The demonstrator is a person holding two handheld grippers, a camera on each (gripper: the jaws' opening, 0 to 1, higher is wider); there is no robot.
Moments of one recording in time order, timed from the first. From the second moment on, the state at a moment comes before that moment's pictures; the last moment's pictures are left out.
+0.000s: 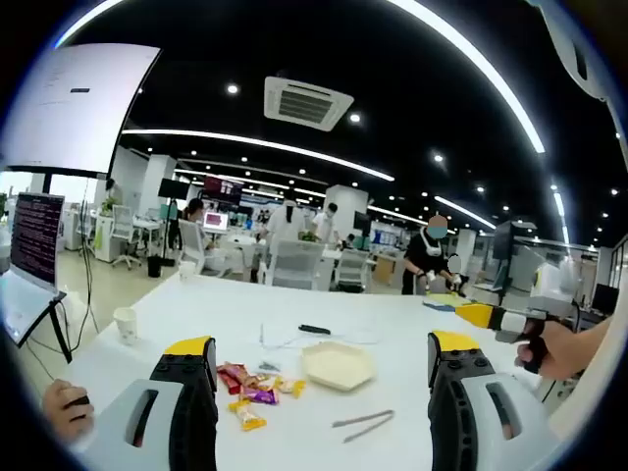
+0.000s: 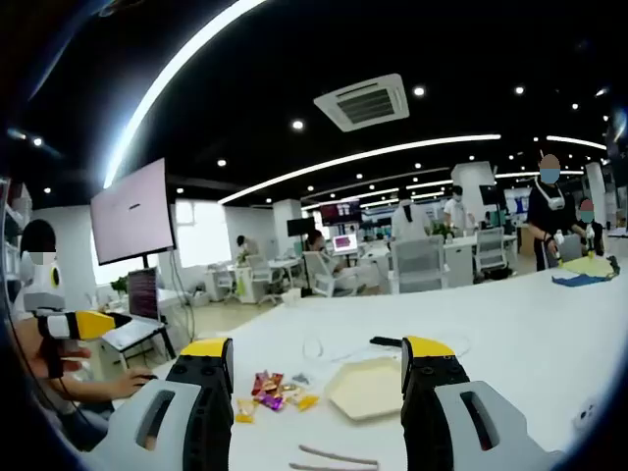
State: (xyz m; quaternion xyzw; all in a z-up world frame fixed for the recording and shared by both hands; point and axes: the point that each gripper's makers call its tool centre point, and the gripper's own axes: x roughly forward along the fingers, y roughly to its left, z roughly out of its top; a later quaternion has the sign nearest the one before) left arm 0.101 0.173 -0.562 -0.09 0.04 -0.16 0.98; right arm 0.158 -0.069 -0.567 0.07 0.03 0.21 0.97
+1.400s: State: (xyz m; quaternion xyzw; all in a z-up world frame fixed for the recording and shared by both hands) left arm 0.109 0.146 -0.575 -0.02 0.06 -0.20 0.98; right arm 0.136 -0.103 -0.588 0.03 0.03 0.16 0.99
